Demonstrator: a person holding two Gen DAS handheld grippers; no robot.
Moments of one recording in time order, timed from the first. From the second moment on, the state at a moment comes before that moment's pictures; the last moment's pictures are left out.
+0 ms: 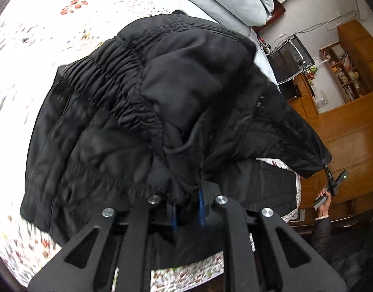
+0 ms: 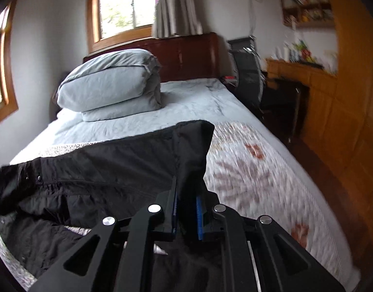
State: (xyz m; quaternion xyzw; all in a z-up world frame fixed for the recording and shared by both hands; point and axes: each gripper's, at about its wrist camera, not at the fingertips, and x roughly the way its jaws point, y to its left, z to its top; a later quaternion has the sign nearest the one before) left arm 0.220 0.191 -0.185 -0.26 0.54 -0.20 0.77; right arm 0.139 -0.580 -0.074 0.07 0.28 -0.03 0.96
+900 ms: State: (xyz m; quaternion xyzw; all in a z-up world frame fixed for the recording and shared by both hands) left arm 0.127 0.181 -0.119 -0.25 0.46 -0.14 0.84; right arm 0.006 -0.622 -0.203 0.21 0.38 -0.09 0.90
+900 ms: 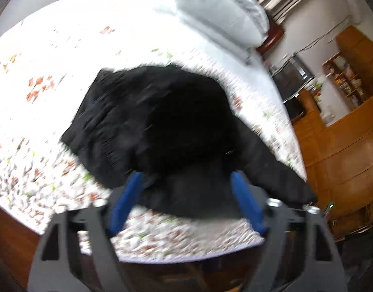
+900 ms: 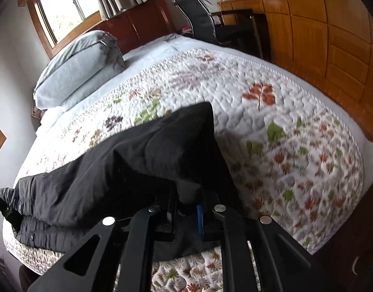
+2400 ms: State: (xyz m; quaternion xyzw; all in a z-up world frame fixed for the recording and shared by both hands) left arm 0.193 0.057 -0.129 -0.15 0.38 -0.13 0.90; right arm -0.005 -0.473 -0.151 0.17 0.38 0.08 0.91
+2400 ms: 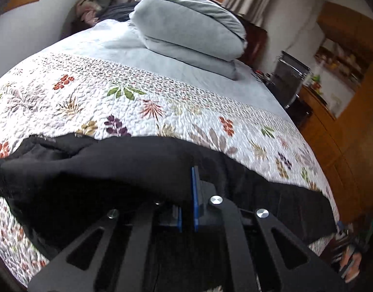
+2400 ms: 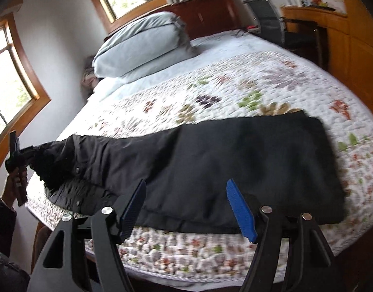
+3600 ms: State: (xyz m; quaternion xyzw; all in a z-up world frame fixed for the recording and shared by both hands) left arm 0.133 0.229 -0.202 -0.50 0.46 0.08 0.73; right arm 0.016 -0.430 -0.195 0.25 0.43 0.13 0.86
